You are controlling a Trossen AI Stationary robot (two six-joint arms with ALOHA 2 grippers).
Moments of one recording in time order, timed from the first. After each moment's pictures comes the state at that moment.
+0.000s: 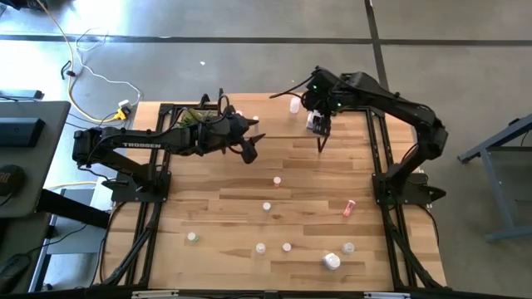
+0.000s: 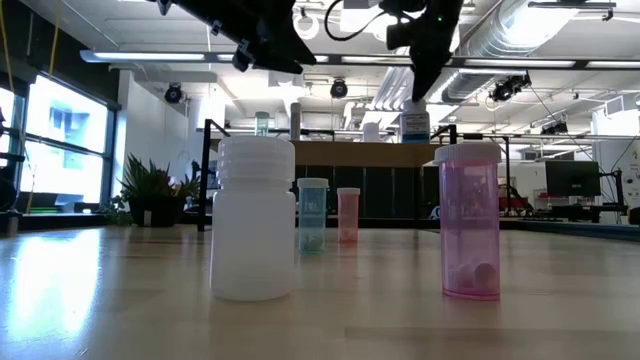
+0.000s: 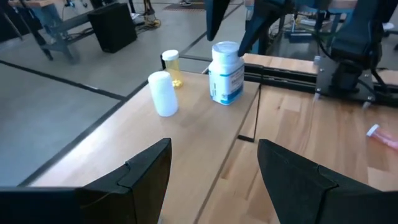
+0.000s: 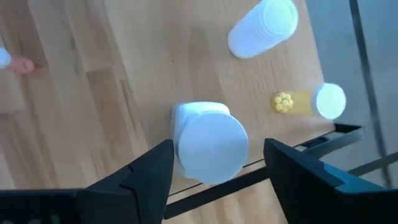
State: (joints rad) left arm 0.28 1.34 0.97 0.02 -0.34 -0.01; right arm -0.51 1.60 1.69 -1.25 0.10 -0.30
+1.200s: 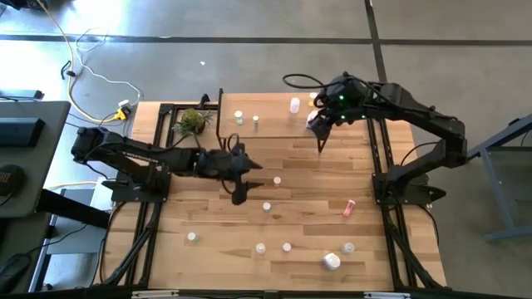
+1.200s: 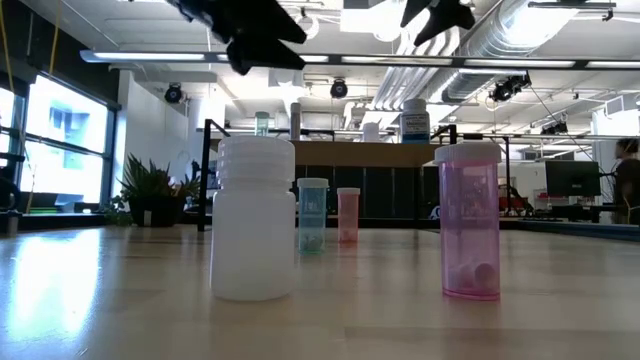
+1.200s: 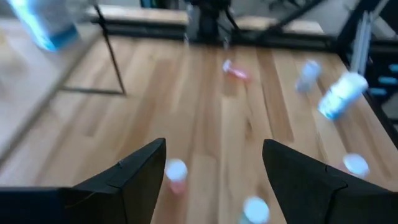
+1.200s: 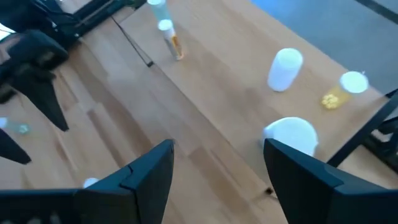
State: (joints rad) left arm 0.00 1.34 0.90 -0.06 -0.16 -0.12; right arm -0.31 1.39 1.69 -1.14 0.10 0.37
